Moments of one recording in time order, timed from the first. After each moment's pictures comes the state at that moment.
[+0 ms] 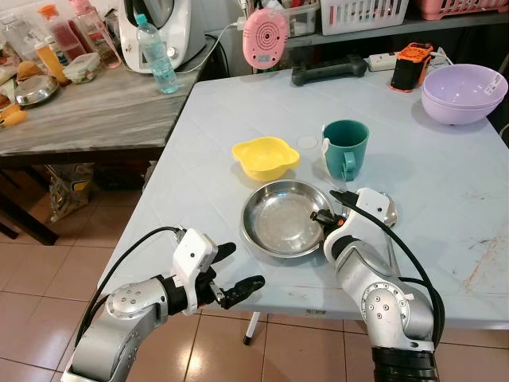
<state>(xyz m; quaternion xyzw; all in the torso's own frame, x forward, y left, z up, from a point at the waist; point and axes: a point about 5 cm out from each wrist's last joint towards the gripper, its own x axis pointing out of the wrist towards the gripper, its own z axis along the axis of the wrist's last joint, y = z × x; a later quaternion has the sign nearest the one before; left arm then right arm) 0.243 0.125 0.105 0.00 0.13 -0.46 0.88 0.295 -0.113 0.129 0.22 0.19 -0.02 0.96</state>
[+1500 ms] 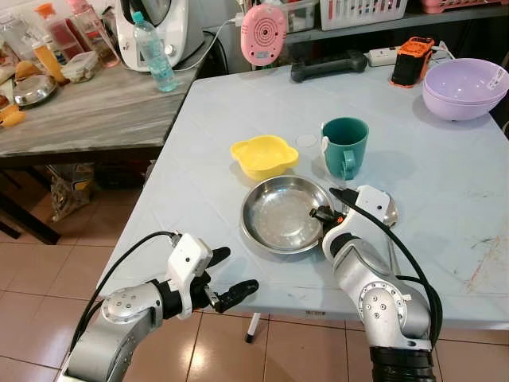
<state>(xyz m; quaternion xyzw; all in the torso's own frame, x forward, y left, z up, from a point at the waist) 0.241 0.133 0.096 0.00 0.14 -0.45 0.88 0.296 -0.112 0.131 0.23 0.18 -0.03 0.96</state>
